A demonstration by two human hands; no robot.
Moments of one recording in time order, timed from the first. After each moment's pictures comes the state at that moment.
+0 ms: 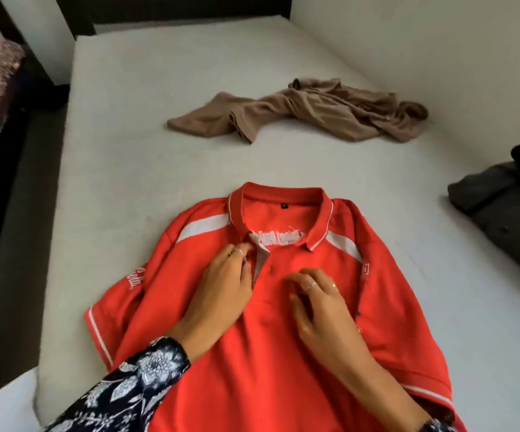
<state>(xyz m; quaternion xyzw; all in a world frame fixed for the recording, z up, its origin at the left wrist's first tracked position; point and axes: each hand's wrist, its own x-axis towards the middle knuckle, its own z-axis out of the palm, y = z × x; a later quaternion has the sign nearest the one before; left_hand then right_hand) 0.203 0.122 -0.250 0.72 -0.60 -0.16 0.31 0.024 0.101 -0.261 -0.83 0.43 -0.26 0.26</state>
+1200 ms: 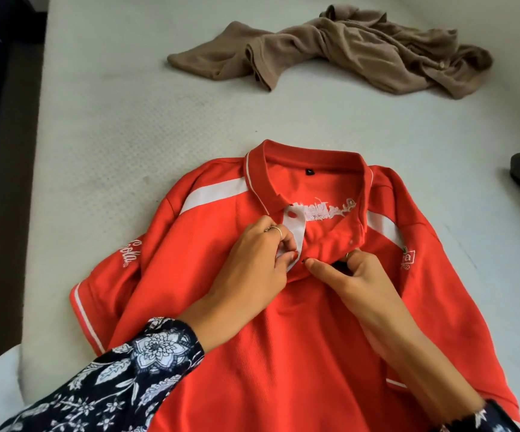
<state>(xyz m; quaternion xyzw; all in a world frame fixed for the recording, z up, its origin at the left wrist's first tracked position) 0.189 0.109 -0.249 0.69 -0.60 -0.25 0.31 0.036 0.077 -0.248 -0.57 0.51 -0.27 0.58</state>
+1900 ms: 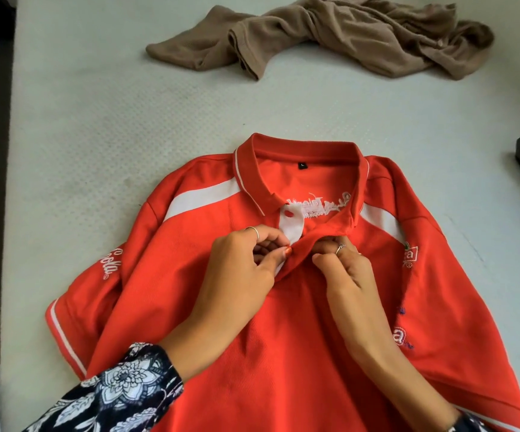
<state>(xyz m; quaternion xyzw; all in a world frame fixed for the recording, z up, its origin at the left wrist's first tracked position) 0.186 0.113 -0.244 0.70 -0.46 -0.34 0.43 0.053 0.081 -0.261 -0.62 0.52 -0.35 0.47</state>
